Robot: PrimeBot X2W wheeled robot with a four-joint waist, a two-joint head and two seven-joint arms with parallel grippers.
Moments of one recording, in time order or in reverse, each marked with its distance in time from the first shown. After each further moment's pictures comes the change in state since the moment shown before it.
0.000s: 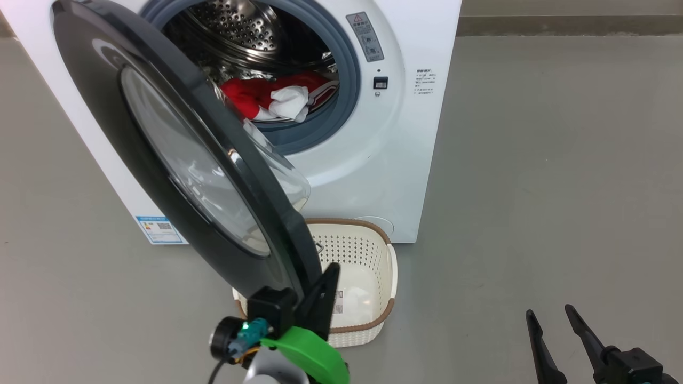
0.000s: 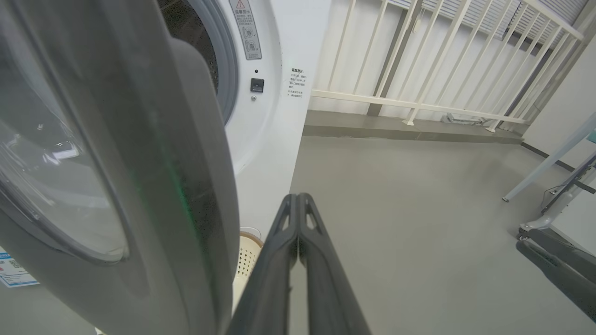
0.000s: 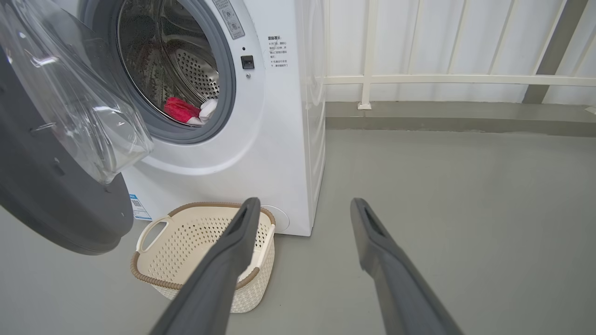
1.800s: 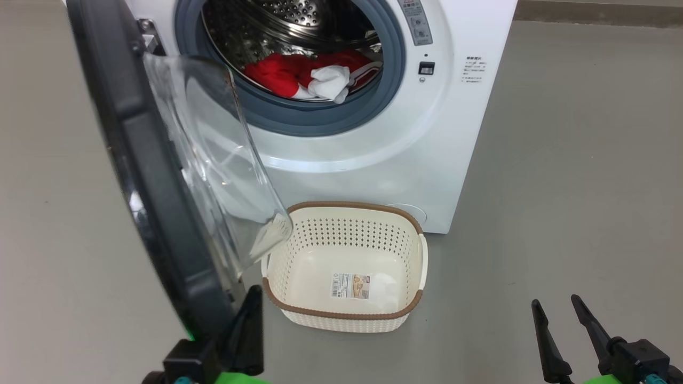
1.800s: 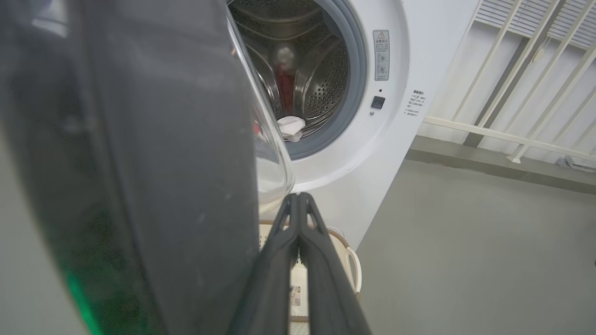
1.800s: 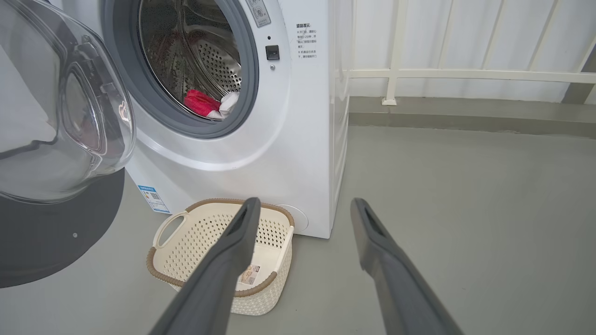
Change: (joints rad) left arm 0.230 0.128 0.134 -0.273 0.028 0.200 -0.043; right arm -0.024 0.000 -0.019 0.002 0.000 0.000 0.000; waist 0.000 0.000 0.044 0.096
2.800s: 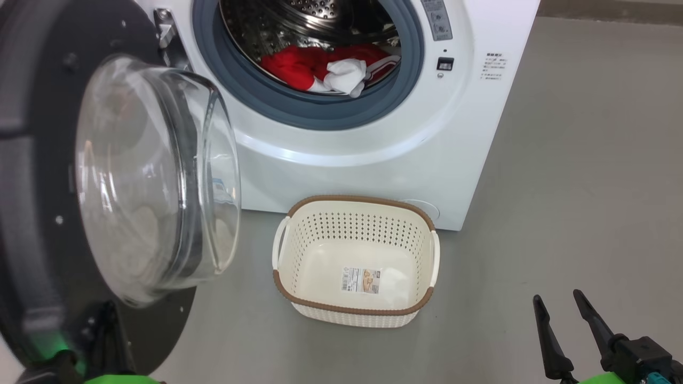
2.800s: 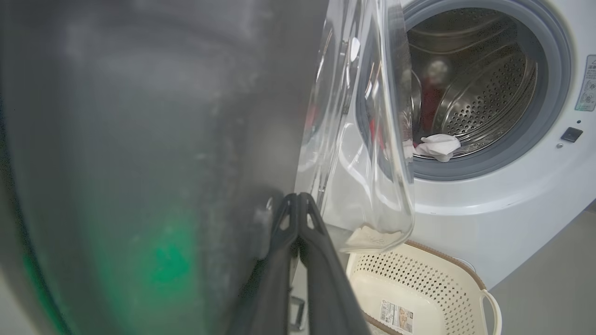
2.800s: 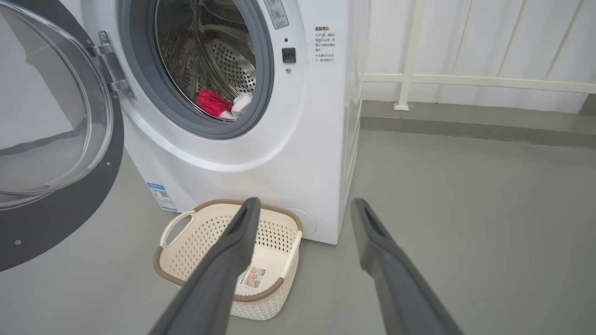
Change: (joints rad) left arm 0.128 0.117 0.321 -0.020 -0.090 0.063 -0.011; right arm 0.000 0.000 -0.004 -0.023 -0.021 0.000 0.000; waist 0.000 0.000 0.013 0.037
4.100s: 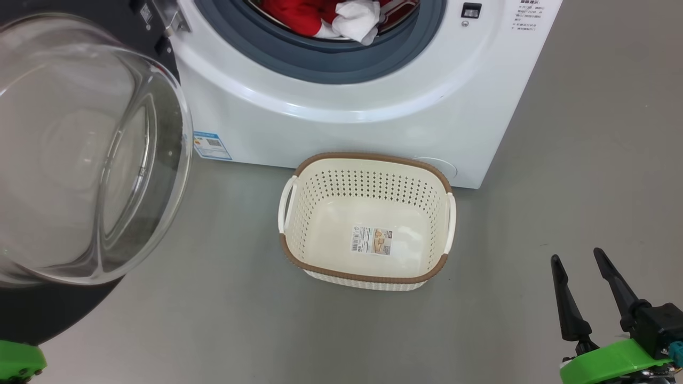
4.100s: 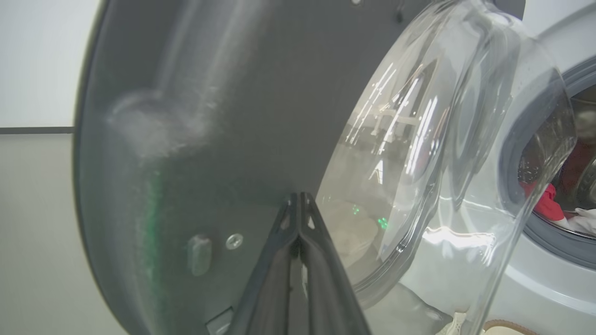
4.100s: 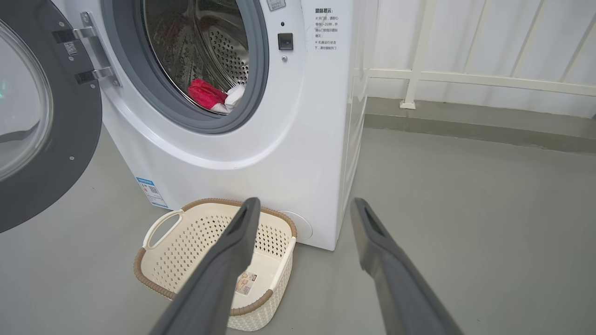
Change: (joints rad) left arm -0.145 -0.049 0.464 0.196 0.082 -0.201 -0.017; right arm -0.082 -0.049 -0.024 -0.041 -0.008 0.000 0.000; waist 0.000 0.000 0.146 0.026
